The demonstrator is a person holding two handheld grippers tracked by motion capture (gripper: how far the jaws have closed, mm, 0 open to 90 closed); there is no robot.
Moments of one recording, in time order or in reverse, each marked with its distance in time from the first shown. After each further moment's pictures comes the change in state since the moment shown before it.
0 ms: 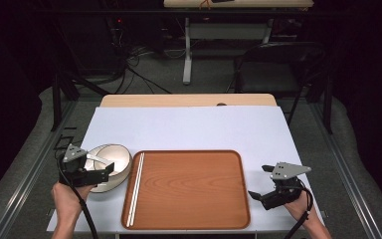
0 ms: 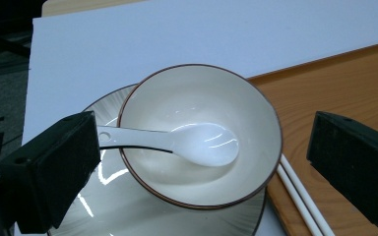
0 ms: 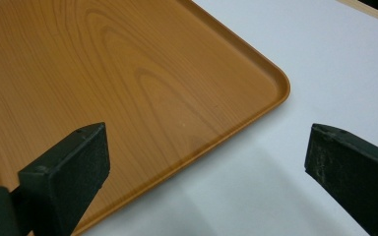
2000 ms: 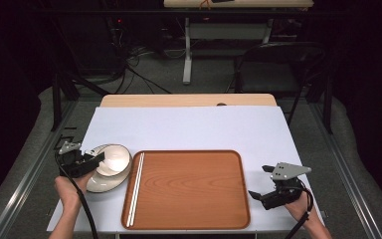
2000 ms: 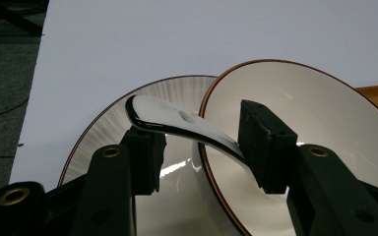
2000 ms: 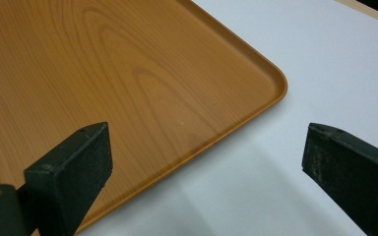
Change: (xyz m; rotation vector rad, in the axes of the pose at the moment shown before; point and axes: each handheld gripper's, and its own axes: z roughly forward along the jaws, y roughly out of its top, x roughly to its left) left arm 0.049 -0.016 0.048 -0.016 -0.017 -0.154; right arm 0.001 0.000 -0.001 0.005 -0.012 -0.001
